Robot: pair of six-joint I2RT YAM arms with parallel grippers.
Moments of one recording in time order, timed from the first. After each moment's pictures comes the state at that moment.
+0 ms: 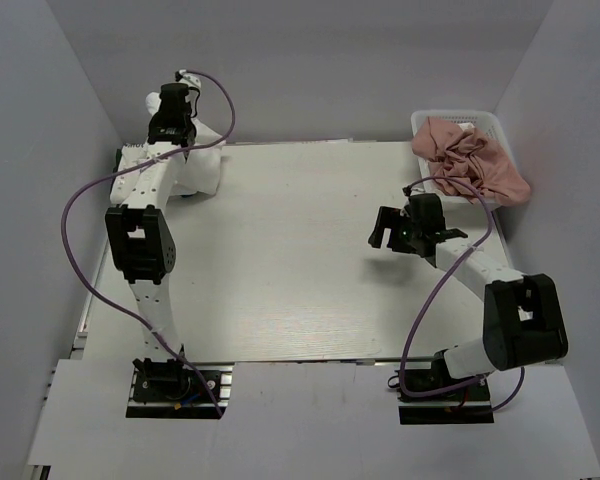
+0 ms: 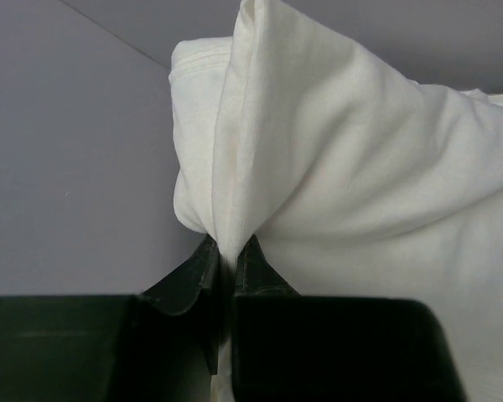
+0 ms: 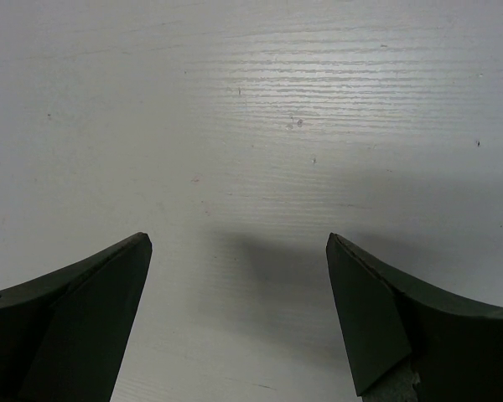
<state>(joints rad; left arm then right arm) -0.06 2.12 2.02 -0.27 -0.54 0.49 0.25 1.43 0.79 -0.15 -0.13 0.33</state>
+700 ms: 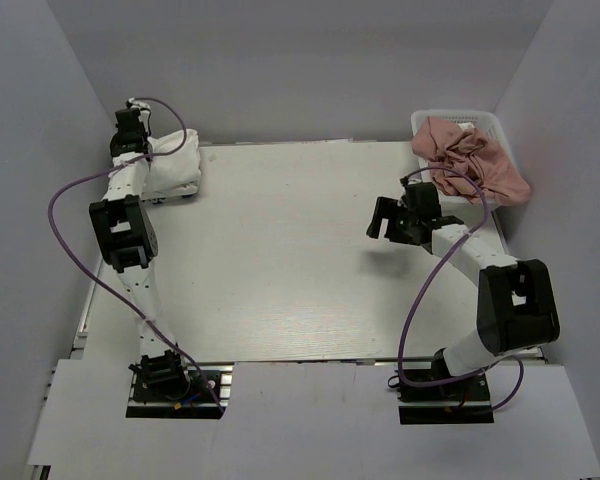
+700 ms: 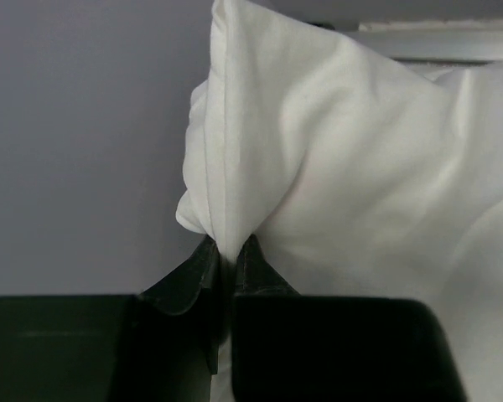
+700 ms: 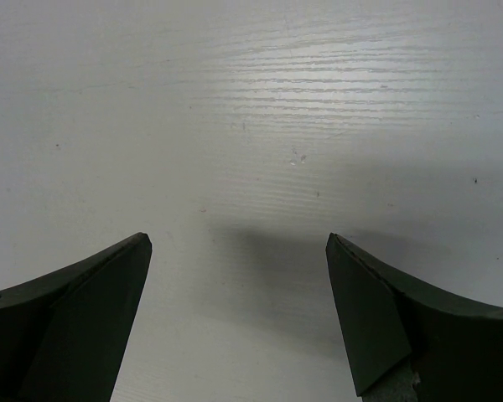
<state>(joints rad) 0.20 2.33 2.09 -0.23 -0.40 0.42 0.25 1.51 0.90 -0.20 -0.11 0.34</state>
